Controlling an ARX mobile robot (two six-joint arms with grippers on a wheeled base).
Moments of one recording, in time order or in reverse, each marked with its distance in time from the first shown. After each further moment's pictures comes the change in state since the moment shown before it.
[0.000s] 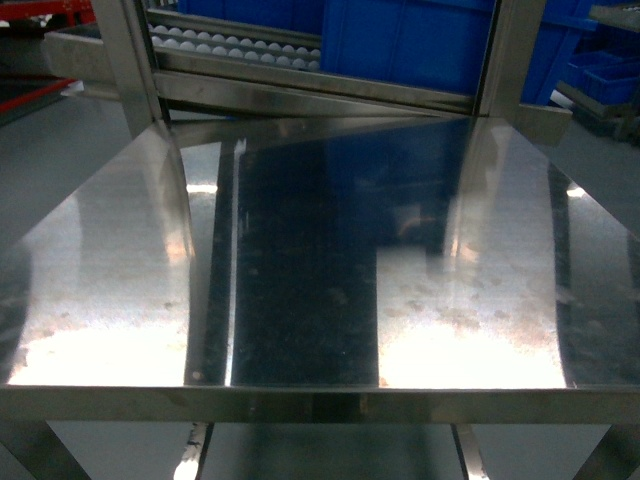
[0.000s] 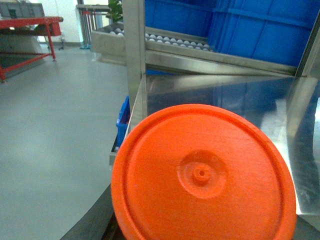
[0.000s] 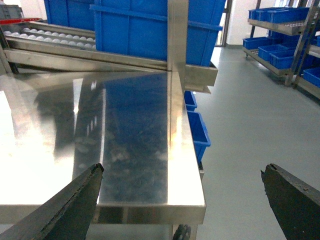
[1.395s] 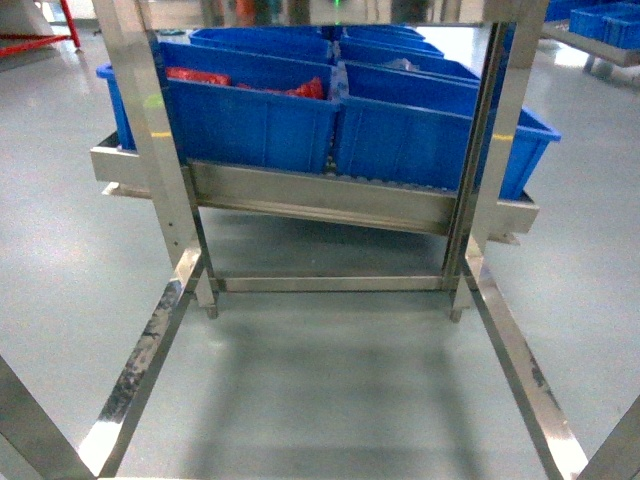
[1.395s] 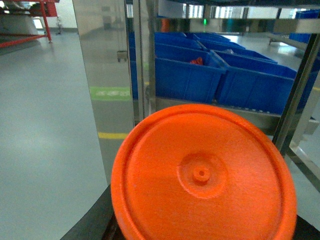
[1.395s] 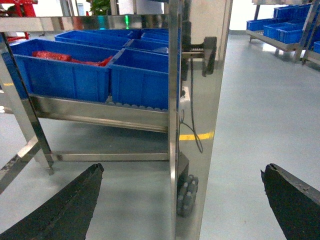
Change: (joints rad) left arm 0.000 0.000 0.000 -0.003 0.001 0.001; right arm 0.000 0.000 0.000 -0.002 0.001 0.001
